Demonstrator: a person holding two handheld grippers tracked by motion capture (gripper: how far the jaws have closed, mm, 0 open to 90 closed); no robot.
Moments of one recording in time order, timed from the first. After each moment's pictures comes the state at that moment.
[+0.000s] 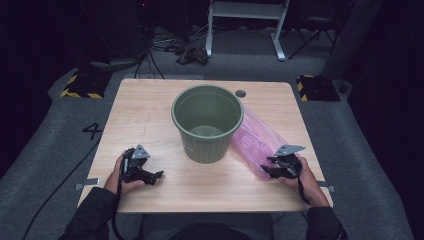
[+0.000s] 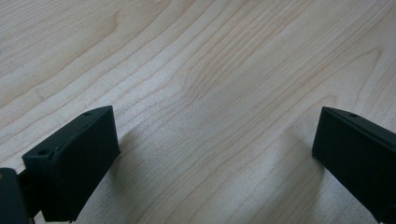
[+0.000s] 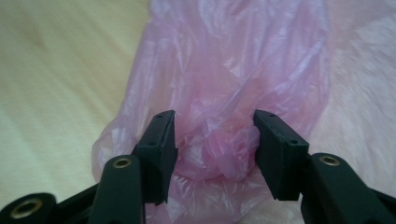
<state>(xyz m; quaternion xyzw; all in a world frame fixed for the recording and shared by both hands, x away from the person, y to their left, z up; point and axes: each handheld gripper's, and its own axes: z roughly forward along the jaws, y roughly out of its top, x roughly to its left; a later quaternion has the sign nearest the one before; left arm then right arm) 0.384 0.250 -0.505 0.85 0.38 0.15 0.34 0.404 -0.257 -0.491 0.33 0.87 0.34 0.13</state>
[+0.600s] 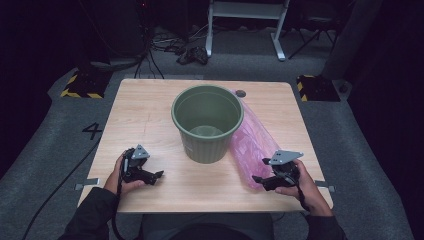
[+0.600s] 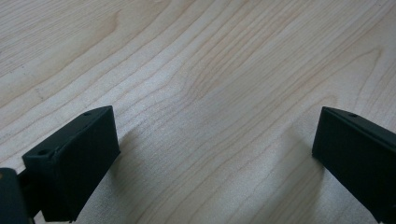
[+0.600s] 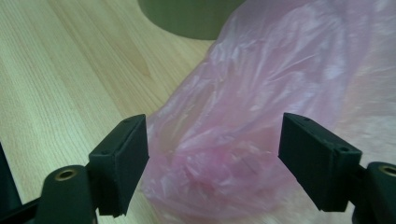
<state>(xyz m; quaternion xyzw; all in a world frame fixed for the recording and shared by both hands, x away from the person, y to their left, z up) 0.384 0.250 -0.505 0.85 0.38 0.15 0.34 0.365 -0.236 -0.448 0.26 0.88 0.36 0.15</state>
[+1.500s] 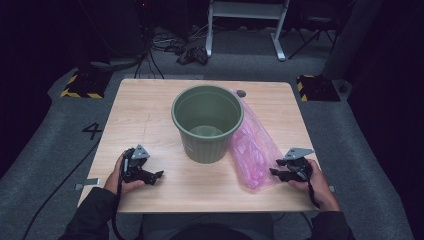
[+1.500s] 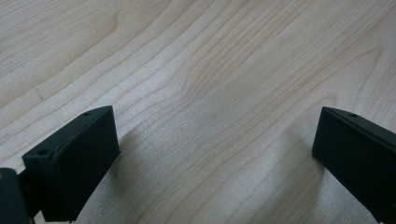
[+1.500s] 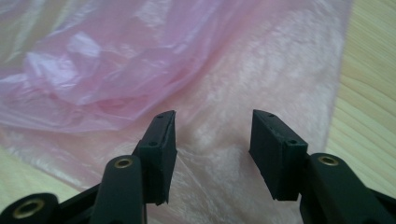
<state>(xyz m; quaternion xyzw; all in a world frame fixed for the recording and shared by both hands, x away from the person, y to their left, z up) 0.384 0.250 -0.505 0.85 0.38 0.15 0.34 0.395 -0.285 -0.487 0.32 0.88 0.32 0.15</state>
